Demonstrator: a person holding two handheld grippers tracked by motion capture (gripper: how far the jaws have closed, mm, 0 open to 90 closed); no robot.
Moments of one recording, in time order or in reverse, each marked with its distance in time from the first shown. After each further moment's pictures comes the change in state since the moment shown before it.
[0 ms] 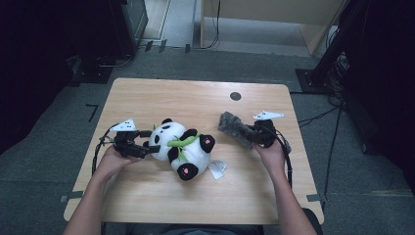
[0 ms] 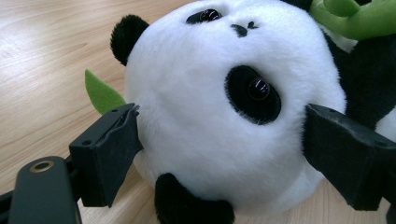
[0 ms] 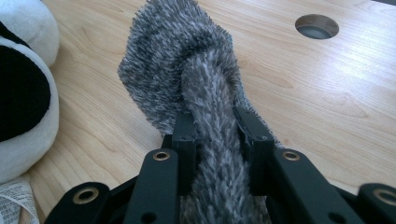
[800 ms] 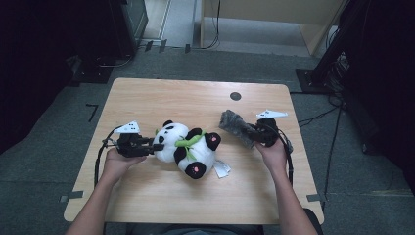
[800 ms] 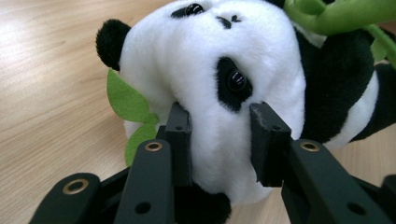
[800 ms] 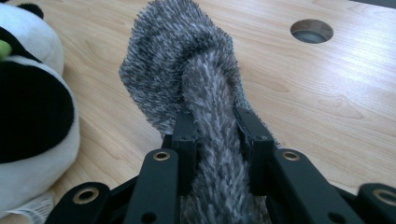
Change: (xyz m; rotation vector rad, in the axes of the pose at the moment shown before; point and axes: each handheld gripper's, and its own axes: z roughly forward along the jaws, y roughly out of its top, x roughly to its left) left arm -0.025 0.009 0.001 0.010 0.011 -0.041; right arm -0.005 0.002 -0.007 -0.030 0.013 0.044
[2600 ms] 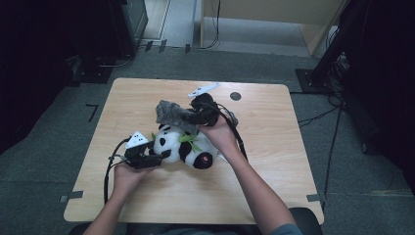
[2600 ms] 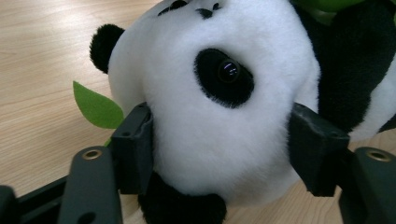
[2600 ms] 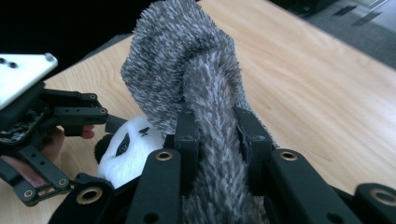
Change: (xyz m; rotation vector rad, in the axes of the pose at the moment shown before) left arm -0.046 -0.018 0.019 -0.055 0.287 -0.057; right arm 0.157 0.125 0.056 0.099 0.248 -0.220
